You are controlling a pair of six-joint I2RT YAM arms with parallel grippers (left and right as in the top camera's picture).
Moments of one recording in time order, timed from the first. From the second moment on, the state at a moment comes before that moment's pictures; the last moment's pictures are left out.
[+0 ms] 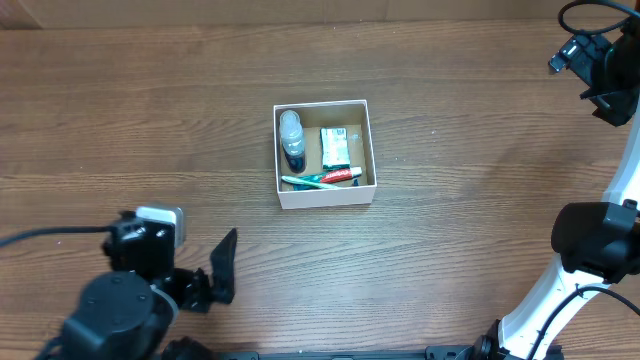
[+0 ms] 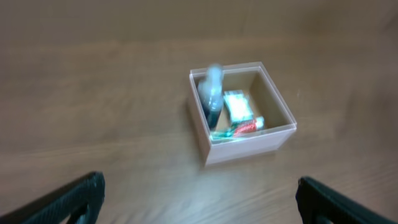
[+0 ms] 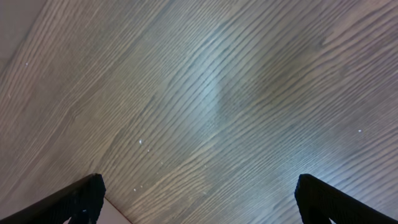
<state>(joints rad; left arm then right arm) -0.58 0.63 1.22 -1.13 -0.28 -0.31 -0.33 2.11 2.46 -1.63 -0.07 0.46</state>
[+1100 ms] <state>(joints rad) -0.29 0.59 0.22 0.02 0.01 -0.26 -0.33 2.11 2.46 -1.63 -0.07 0.46</state>
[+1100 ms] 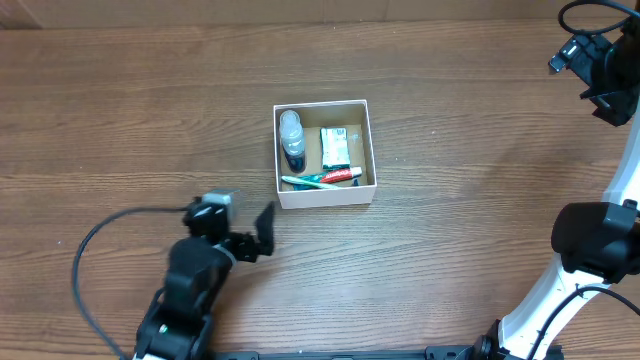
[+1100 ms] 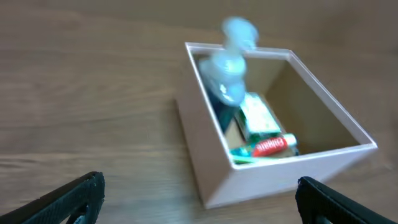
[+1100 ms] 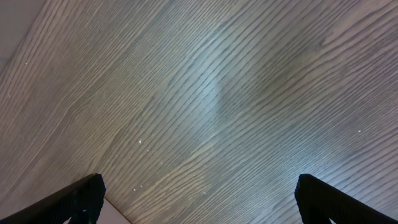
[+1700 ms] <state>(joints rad) 0.01 0.17 0.01 -0.06 0.18 -0.10 -0.33 2.11 2.46 -1.64 -0.07 0.46</state>
